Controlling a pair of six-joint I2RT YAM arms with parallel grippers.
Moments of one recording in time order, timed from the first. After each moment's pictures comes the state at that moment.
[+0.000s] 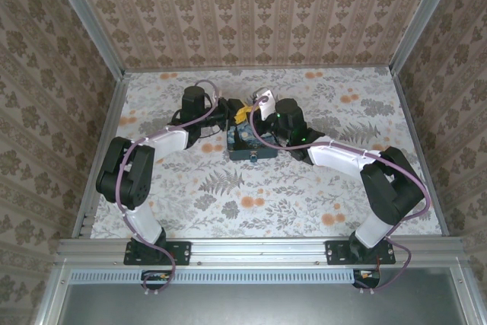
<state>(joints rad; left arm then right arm) -0.43 1.75 1.02 0.41 0.78 -1.53 0.60 1.64 1.00 0.38 -0.10 0.05</state>
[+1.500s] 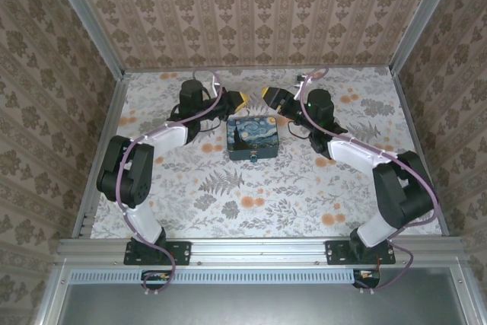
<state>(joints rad) -0.41 1.77 1.08 0.50 0.75 -1.15 0.39 1.60 0.93 0.62 -0.35 0.94</state>
